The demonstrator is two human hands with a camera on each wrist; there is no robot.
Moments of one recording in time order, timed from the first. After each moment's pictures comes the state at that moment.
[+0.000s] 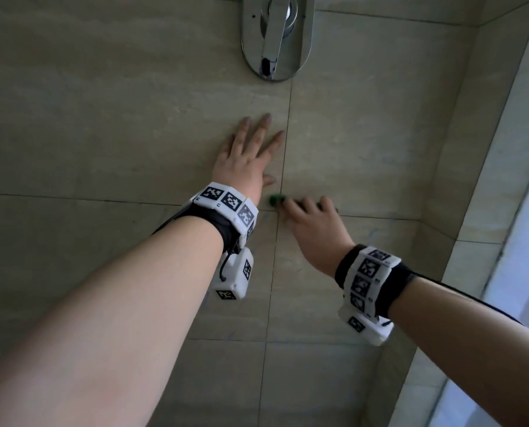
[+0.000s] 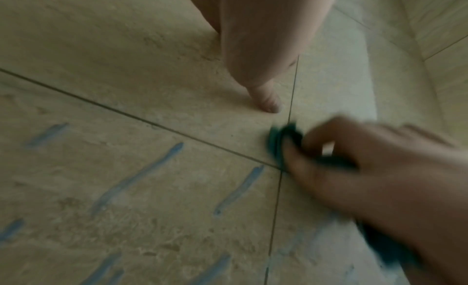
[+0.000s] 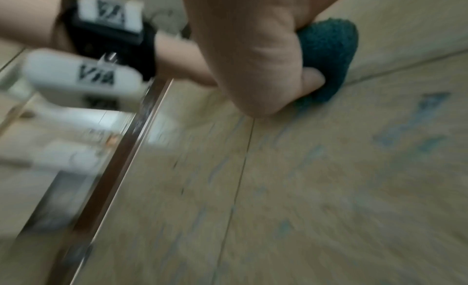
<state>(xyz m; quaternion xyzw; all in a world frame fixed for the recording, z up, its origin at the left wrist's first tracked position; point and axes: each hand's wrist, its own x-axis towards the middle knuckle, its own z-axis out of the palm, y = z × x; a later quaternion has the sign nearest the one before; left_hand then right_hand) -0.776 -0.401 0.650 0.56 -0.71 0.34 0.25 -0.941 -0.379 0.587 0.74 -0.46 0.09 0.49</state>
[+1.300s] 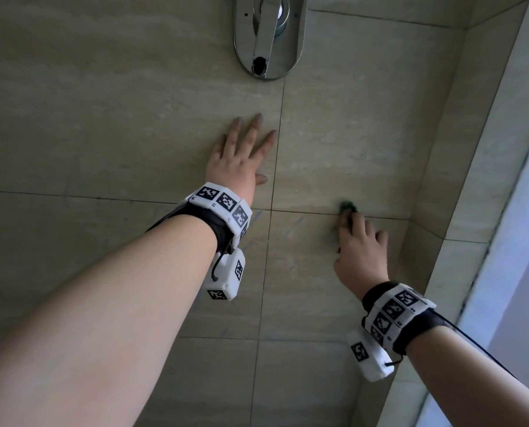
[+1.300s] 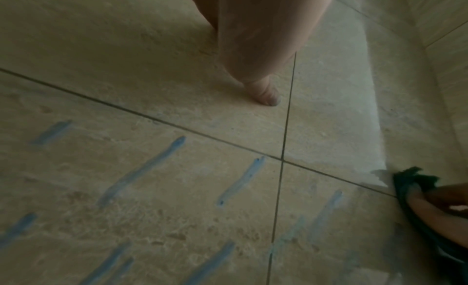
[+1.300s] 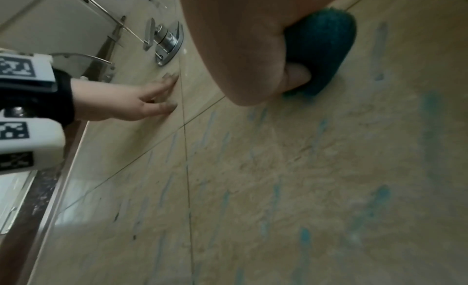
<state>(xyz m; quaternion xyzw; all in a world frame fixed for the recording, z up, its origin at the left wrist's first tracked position) -0.777 -0.407 0.644 0.57 -0.70 0.35 0.26 -1.005 -0.370 0.550 0.67 -0.68 0.15 0.25</state>
